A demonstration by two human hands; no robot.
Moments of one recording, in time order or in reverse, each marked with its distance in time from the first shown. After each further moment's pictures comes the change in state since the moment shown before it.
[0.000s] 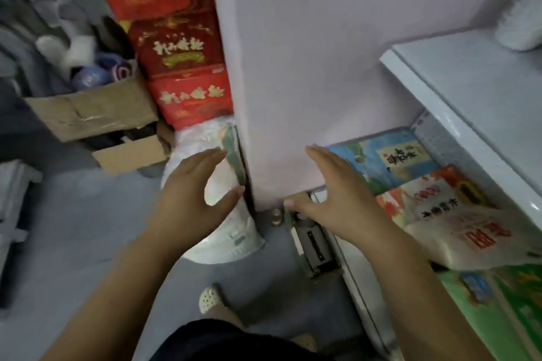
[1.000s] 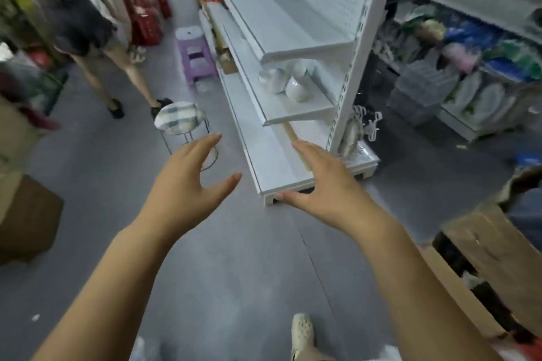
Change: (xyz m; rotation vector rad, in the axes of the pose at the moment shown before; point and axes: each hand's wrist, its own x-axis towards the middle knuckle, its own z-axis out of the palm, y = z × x) left_hand -0.291 -0.342 -0.337 0.284 0.888 -1.272; right_hand 0.134 -0.619 0.435 -0.050 -0.904 -1.346
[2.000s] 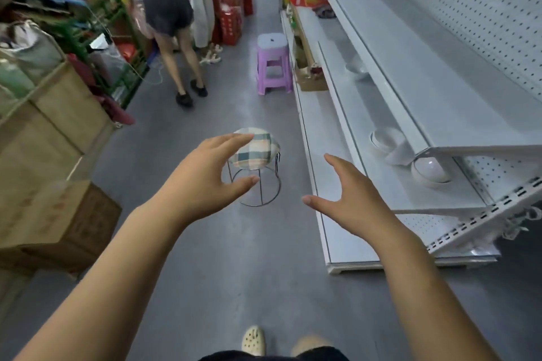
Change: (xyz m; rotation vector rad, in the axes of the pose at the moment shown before) left_hand 0.334 -0.294 -0.098 0.133 -0.059 -0.061; right_hand 0.452 -0.073 0.131 0.101 -0.176 0.018
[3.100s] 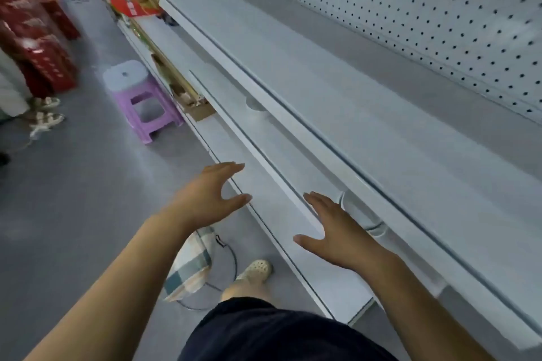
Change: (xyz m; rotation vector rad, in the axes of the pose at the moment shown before) left_hand 0.549 -0.076 0.171 0.035 -0.490 0.357; right_hand 0.348 0.154 -0.048 0.047 0.057 0.426
